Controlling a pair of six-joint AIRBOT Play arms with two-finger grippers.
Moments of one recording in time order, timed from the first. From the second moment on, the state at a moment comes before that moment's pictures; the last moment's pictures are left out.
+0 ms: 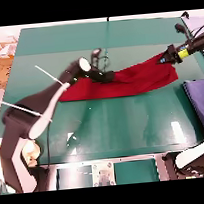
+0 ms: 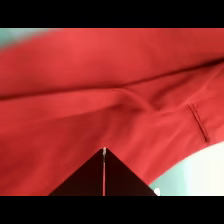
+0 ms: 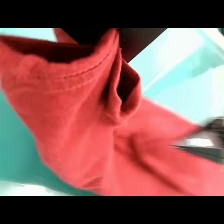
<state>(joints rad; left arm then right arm) -0.58 -1.99 1.76 0.92 -0.78 -1.57 -0.33 -1.79 1.88 -0.85 1.73 1.28</state>
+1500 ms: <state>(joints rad) -0.07 -1.90 2.09 1.43 -1.69 -1.48 0.45 -1.87 1.88 -0.74 1.05 1.71</state>
